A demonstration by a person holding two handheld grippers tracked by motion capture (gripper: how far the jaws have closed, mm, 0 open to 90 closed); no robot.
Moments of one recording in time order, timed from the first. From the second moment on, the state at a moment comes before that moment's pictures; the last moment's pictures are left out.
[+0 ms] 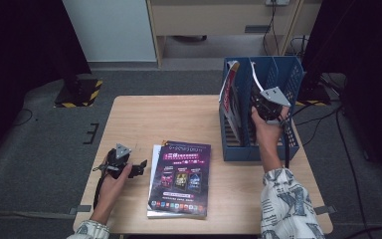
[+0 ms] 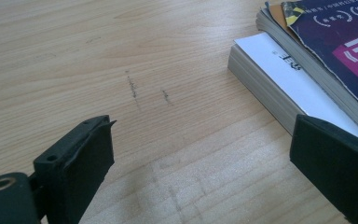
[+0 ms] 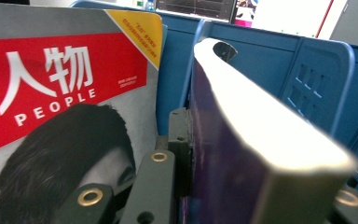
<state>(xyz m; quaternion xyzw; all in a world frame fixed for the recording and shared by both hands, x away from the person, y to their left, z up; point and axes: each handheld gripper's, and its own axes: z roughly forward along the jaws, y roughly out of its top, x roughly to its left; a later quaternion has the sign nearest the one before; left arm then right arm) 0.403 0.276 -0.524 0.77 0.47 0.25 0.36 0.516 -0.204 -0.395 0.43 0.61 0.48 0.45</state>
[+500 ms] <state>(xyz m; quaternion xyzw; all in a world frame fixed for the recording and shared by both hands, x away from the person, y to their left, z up) 0.403 0.276 -0.524 0.77 0.48 0.25 0.36 0.512 -0.204 -0.390 0.44 0.61 0.50 0.42</state>
